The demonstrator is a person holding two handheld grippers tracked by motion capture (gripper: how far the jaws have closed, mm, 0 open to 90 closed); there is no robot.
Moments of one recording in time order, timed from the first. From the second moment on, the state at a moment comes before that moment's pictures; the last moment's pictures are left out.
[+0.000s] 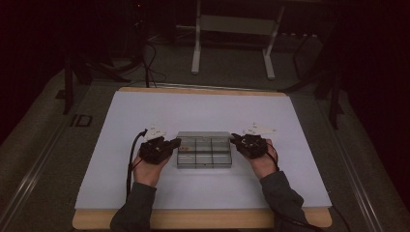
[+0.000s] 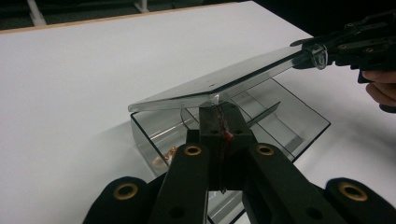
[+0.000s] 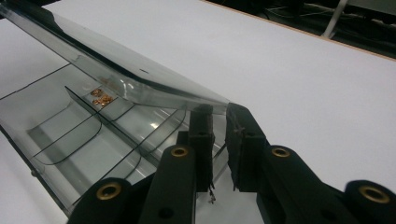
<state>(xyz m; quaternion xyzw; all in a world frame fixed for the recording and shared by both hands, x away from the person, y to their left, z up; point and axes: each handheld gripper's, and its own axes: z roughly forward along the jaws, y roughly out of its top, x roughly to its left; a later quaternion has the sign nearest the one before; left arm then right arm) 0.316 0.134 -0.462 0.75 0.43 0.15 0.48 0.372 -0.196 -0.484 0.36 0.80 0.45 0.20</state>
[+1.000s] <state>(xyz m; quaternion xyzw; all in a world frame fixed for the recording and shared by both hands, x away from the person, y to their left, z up) 0.309 0.135 -0.468 0.75 0.44 0.15 0.47 0.367 -0.216 -0.489 0.38 0.79 0.45 0.18</state>
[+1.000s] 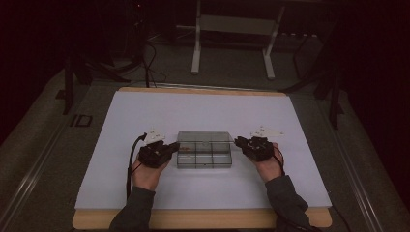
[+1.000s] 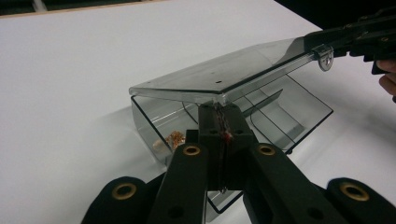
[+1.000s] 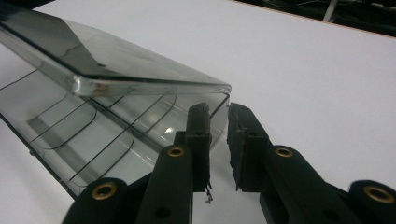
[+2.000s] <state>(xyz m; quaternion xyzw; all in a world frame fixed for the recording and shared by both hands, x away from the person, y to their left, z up) 0.295 0.132 -0.483 0.76 0.45 0.15 0.44 0.369 -0.222 -0.488 0.38 0.78 0.45 0.18</state>
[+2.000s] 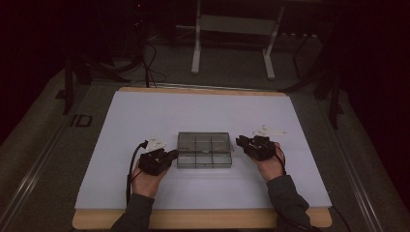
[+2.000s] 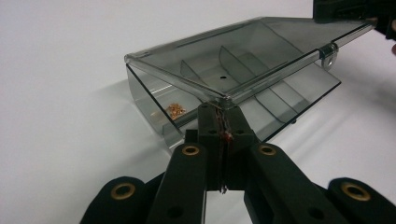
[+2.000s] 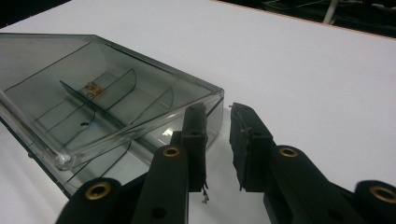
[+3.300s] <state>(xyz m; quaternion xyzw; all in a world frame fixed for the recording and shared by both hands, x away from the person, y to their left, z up) 0.287 0.129 -0.495 0.78 0.44 0.15 0.42 0.370 -0.222 -0.490 0.38 0.79 0.45 0.18</state>
